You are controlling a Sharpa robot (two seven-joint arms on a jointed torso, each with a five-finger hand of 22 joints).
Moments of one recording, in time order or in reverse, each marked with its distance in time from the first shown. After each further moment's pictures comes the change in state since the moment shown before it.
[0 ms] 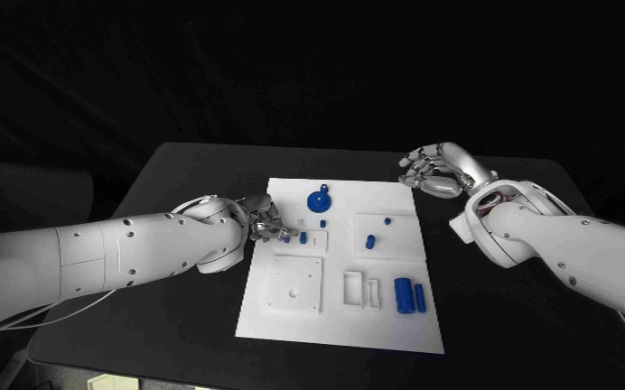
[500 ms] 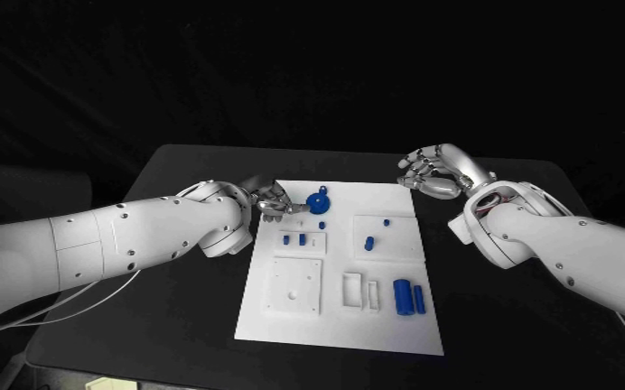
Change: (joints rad) left arm 0.018 0.002 0.071 0.000 0.134 -0.055 0.070; left_hand 0.060 0.002 -0.172 0.071 0.000 -0.198 0.068 -0.057 -0.017 -0.223 0.059 -0.108 -0.037 -0.174 0.046 -0.112 -0.058 0.000 -0.146 0.039 -0.123 -0.025; right arm 0.000 0.002 0.000 -0.004 0.000 0.000 0.000; right_hand 0.000 0.000 0.000 0.000 0.000 0.000 0.000 0.000 -0.001 0.000 0.000 0.000 -0.001 0.000 0.000 0.000 -0.001 0.000 0.000 0.000 0.000 0.001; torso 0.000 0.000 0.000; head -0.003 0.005
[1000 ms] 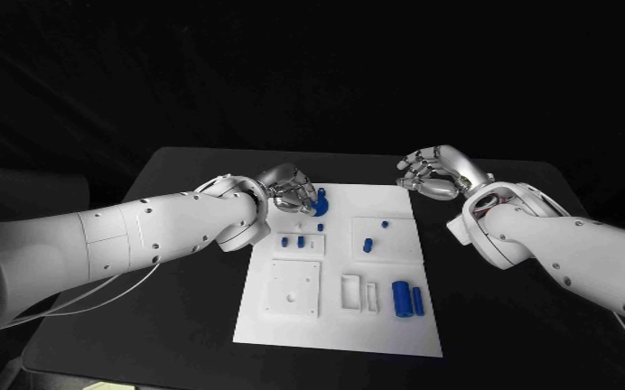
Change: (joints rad) left arm 0.010 0.099 -0.001 -0.092 -0.005 -0.011 0.241; left_hand 0.302 0.135 0.102 -0.452 0.093 -0.075 0.057 -0.086 -0.119 -0.088 0.117 -0.446 -0.215 -0.061 0.083 -0.114 -0.080 -0.024 -0.054 0.018 -0.112 -0.022; right arm 0.000 0.003 0.000 -0.010 0.000 0.000 0.000; right_hand 0.000 0.000 0.000 0.000 0.000 0.000 0.000 0.000 0.000 0.000 0.000 0.000 -0.001 0.000 0.000 0.003 0.000 0.000 0.000 0.000 -0.004 0.000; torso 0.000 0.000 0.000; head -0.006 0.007
